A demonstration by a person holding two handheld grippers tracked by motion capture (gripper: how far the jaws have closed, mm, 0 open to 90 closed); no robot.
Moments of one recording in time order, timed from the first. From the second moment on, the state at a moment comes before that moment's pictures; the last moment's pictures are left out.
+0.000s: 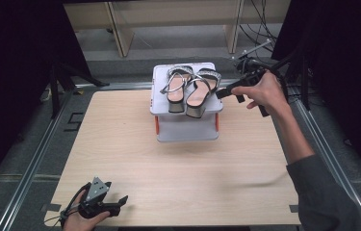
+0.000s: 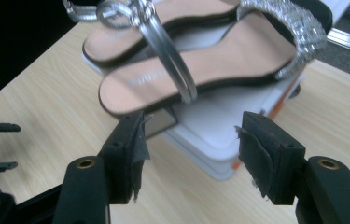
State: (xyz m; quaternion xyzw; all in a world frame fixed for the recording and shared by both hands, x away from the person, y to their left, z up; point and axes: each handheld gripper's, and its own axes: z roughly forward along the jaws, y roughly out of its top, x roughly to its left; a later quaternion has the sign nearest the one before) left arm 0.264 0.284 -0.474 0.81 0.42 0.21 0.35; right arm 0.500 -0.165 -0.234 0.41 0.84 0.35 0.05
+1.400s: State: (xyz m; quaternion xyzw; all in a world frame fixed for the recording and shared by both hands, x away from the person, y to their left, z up) left arm 0.265 0.285 -0.475 0.81 0.42 0.21 0.36; right arm 0.358 -0.212 -0.421 0.41 0.85 0.34 0.05
